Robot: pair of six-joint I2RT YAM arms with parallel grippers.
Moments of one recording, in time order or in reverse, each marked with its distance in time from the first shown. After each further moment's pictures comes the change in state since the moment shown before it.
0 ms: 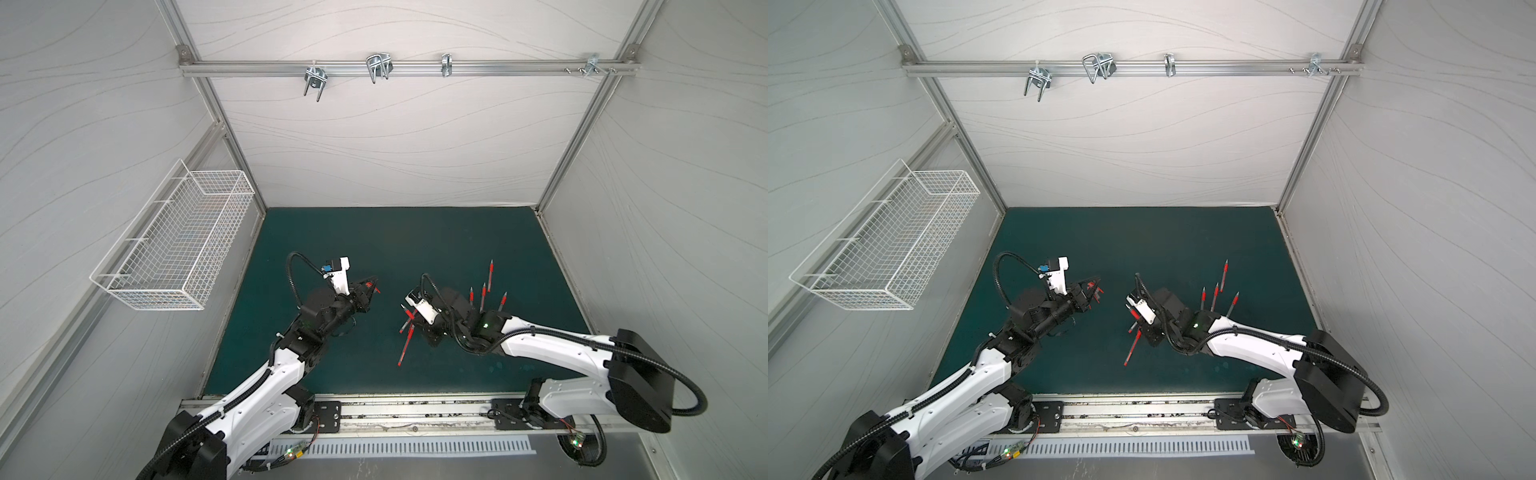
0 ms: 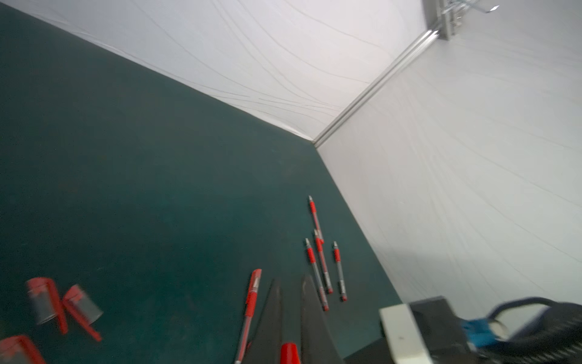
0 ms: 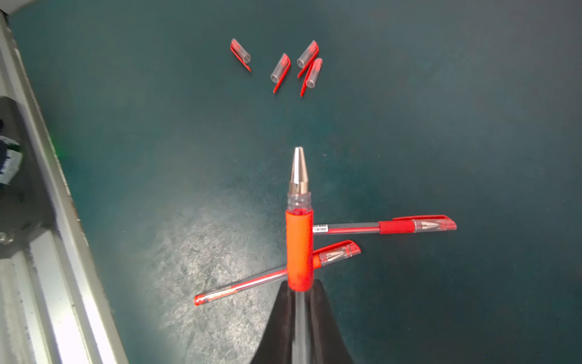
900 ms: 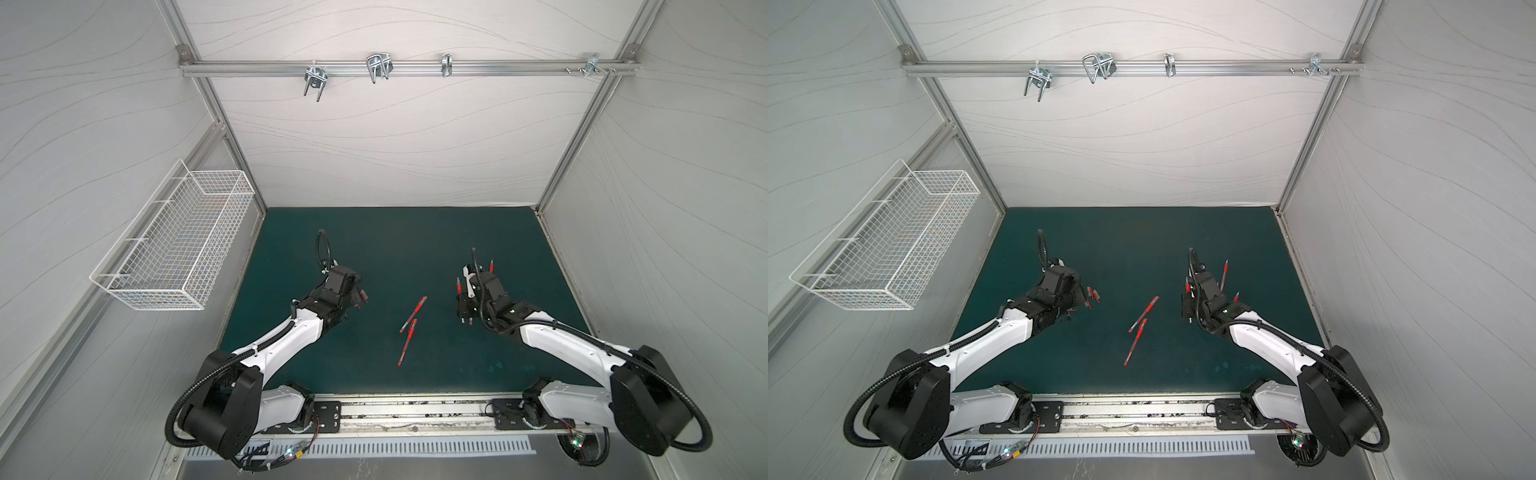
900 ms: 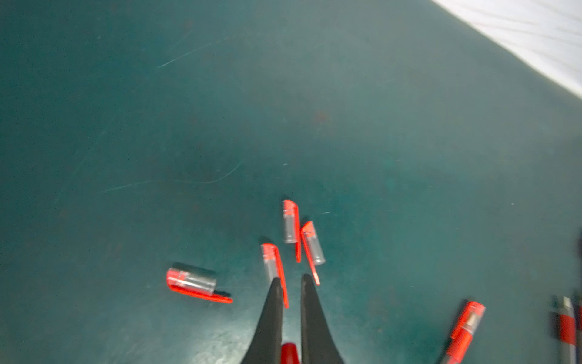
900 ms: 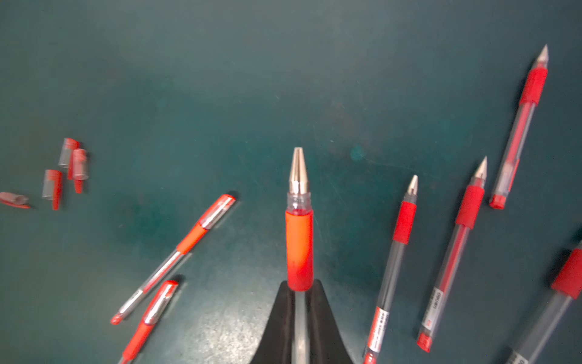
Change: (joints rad) left arm 0.071 0.362 0.246 -0.536 -0.395 -0.021; right arm -0.397 -0.042 -0.076 -0.063 0.127 0.363
